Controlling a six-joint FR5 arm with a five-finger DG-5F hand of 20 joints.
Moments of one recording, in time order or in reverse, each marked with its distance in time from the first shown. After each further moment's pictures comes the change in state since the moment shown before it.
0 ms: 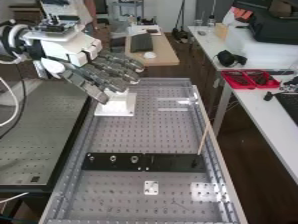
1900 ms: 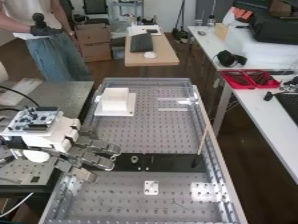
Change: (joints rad) arm -0.542 -0.328 -0.160 0.501 -0.802 -0.140
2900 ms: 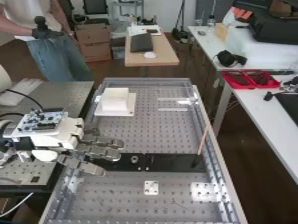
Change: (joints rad) arm -0.005 -0.051 -0.007 0.077 -0.081 -0.033
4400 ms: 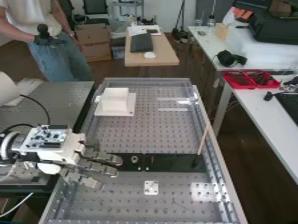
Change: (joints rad) arm 0.017 -0.087 -0.041 0.056 0.060 0.025
